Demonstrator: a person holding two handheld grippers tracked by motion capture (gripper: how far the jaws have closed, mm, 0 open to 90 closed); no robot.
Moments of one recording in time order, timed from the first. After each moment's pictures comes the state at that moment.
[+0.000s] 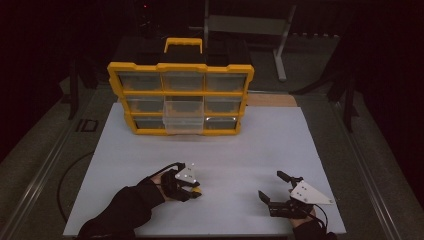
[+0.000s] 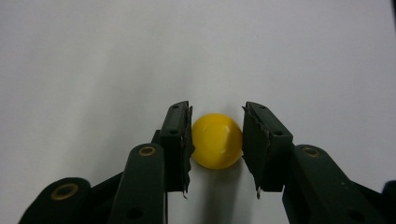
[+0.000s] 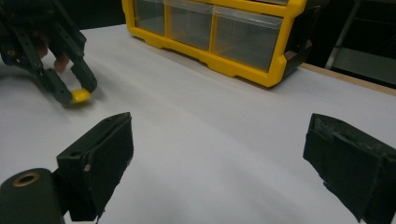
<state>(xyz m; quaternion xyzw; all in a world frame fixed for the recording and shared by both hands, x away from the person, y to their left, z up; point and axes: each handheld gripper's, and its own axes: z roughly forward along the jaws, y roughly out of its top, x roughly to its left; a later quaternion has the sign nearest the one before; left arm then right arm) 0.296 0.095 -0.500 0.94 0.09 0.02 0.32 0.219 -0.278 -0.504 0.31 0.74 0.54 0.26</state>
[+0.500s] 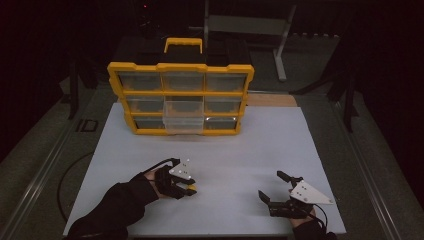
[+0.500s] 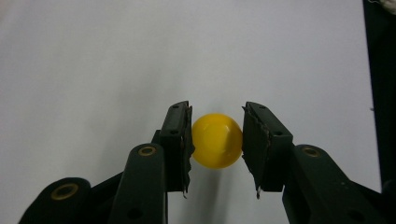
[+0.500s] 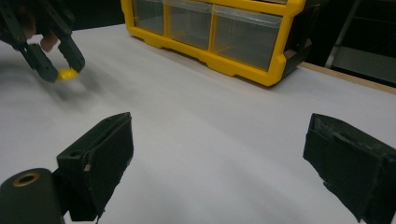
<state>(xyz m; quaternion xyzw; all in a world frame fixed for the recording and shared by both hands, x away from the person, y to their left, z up) 0.296 0.107 -0.475 0.95 0.09 0.01 0.31 0.219 -0.278 -0.504 0.31 0.74 0.54 0.26</state>
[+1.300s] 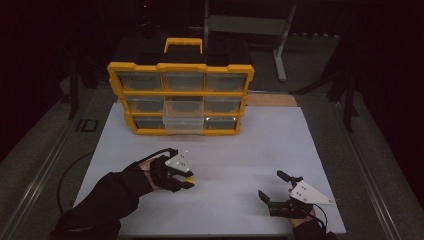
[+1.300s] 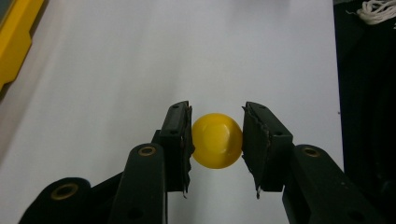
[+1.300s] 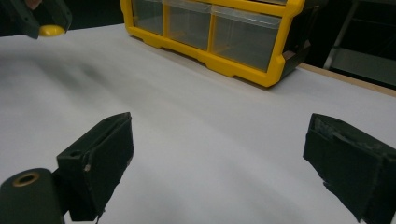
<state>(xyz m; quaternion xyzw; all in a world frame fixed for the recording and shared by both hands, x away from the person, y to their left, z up) 0.297 0.109 -0.426 0.95 0.06 0.03 0.30 0.219 -0.277 -0.504 0.31 0.74 0.53 0.26</state>
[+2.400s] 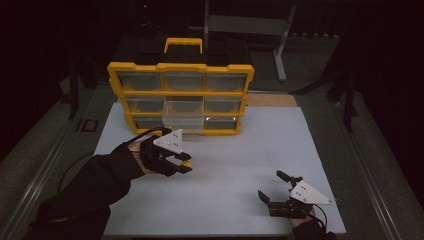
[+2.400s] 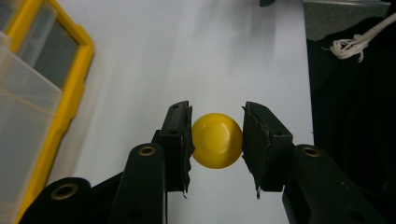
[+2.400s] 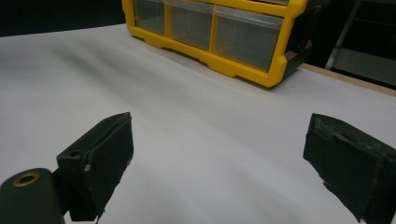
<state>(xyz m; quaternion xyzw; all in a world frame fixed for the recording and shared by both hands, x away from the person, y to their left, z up) 0.304 0.118 -0.348 0.94 0.04 0.05 0.33 0.219 -0.277 -0.505 0.31 0.74 0.54 0.26</state>
